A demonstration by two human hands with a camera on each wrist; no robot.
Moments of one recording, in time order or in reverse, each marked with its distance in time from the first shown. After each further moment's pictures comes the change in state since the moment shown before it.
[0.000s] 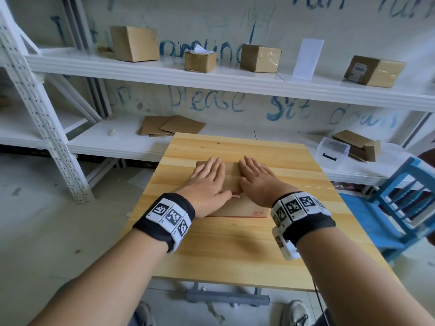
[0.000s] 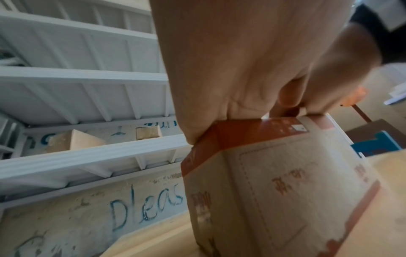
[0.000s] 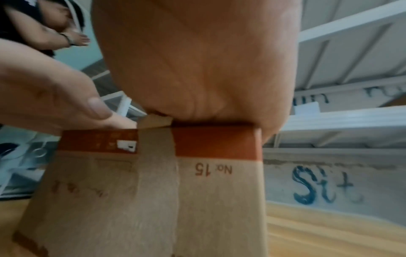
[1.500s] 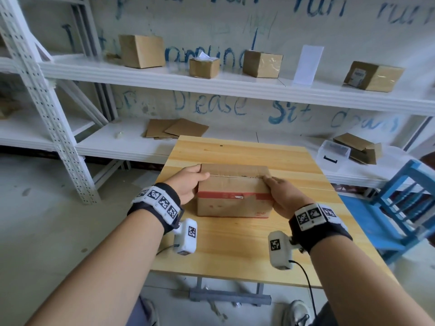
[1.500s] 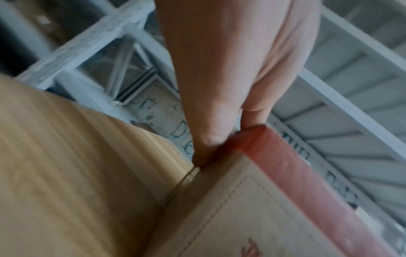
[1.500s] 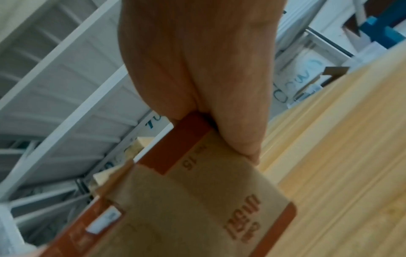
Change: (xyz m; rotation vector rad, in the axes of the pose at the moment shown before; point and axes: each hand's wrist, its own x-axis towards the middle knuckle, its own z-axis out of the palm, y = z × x) left_hand 0.014 -0.043 0.004 -1.546 0.105 -0.321; right_hand -0.007 0.035 0.018 1.384 0.058 0.370
